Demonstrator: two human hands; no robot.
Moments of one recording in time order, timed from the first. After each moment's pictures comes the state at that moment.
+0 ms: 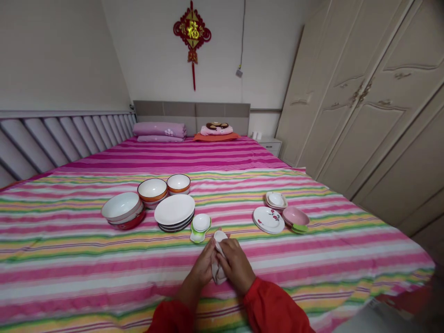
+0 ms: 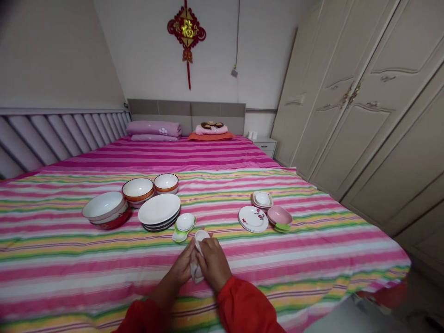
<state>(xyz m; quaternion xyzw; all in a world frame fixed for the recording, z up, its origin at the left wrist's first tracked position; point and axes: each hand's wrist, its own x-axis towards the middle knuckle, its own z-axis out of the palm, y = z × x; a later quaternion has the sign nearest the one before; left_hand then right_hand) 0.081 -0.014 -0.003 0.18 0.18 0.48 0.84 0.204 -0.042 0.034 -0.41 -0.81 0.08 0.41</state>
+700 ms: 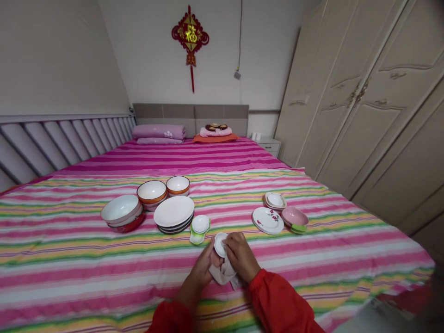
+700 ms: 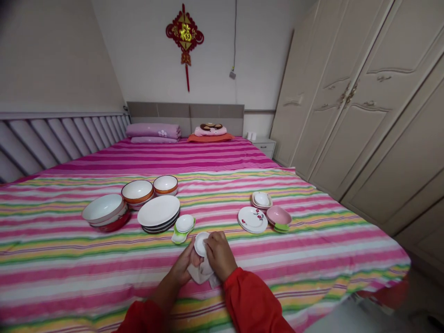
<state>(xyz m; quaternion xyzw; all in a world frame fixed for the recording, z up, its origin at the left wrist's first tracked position) 0.088 -0.017 0.016 0.15 0.22 0.45 0.85 0.222 -0.024 0.037 -0.42 -0.80 0.08 0.43</state>
